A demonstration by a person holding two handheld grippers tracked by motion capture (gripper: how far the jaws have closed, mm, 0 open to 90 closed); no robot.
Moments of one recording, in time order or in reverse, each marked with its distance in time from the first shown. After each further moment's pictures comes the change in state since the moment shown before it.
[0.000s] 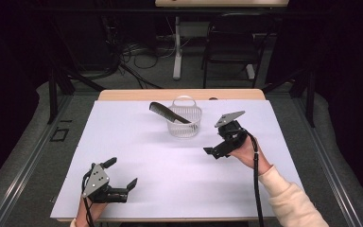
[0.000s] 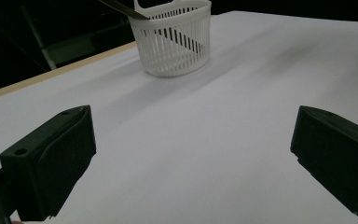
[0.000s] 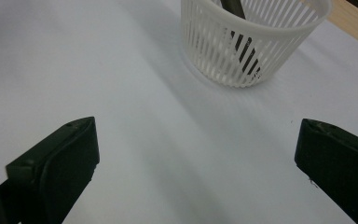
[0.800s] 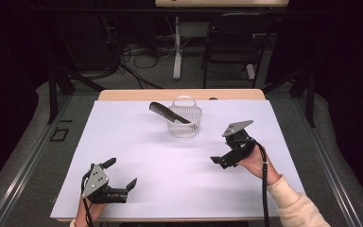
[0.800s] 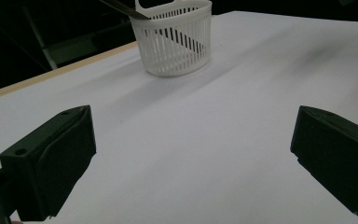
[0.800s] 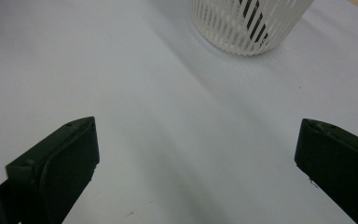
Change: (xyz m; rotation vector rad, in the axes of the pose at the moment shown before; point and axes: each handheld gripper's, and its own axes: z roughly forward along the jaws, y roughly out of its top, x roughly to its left) left arm 0.000 0.000 -0.001 -0.002 0.005 -0.002; right arm 0.010 -0.028 -0.016 0.021 0.000 0.012
